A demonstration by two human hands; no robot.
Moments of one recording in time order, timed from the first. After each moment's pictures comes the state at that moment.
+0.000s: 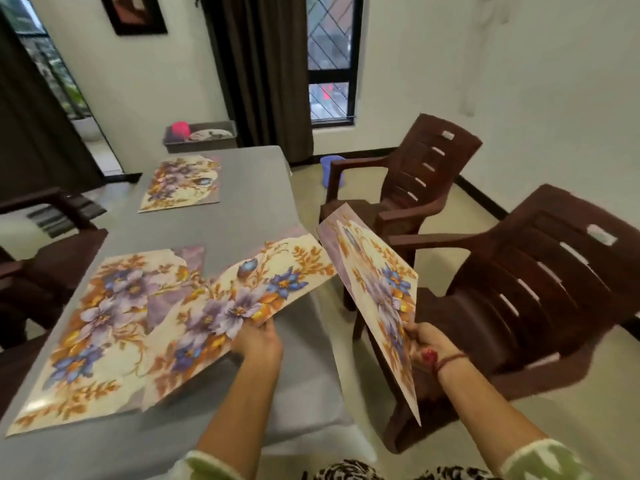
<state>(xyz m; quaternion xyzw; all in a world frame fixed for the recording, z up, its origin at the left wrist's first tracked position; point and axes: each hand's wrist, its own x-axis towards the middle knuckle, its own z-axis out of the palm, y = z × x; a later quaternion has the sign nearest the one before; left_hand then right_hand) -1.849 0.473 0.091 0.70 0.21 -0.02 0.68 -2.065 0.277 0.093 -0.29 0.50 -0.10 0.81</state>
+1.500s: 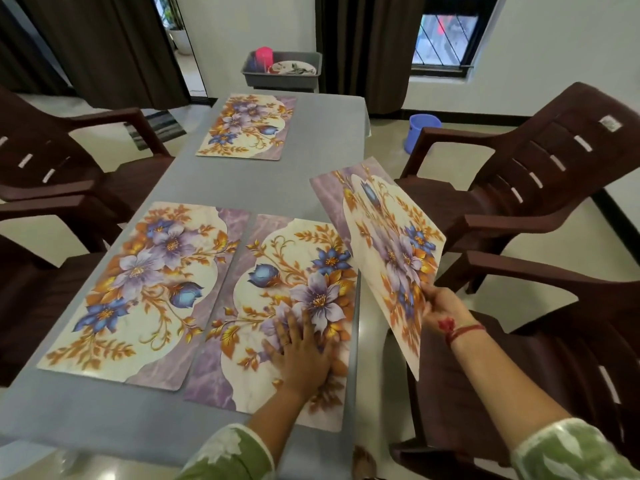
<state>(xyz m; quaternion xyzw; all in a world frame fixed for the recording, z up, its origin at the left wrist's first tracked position) -1.836 0.412 -0.006 0.97 -0.10 -0.19 0.15 -1.877 0.178 0.105 -0.24 0.47 -0.02 0.85</state>
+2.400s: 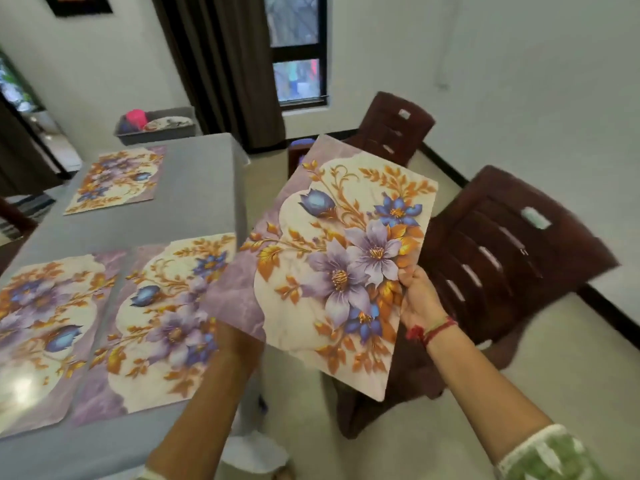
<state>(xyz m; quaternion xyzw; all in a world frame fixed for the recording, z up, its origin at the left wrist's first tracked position) -1.987 0.356 0.154 0.56 0.11 -0.34 0.75 -2.134 0.123 0.129 -0.38 0.40 -0.30 0.78</state>
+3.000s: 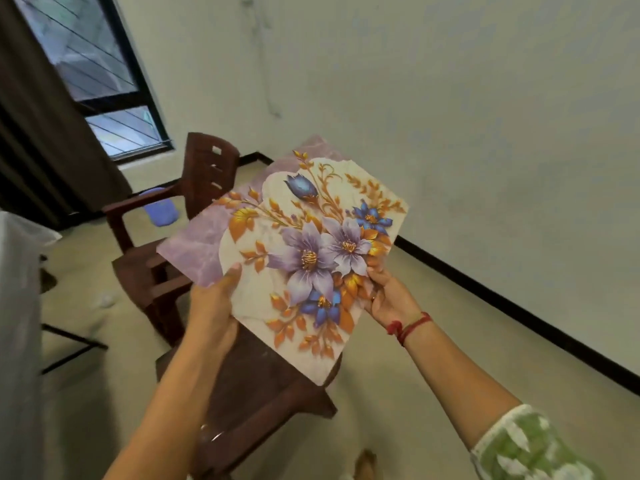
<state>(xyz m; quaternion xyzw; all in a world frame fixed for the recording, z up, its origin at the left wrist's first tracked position) -2.225 0.071 0.215 0.49 -0.23 -0.41 0.73 -2.439 -0.072 0.143 -0.26 0.40 -0.41 0.78</state>
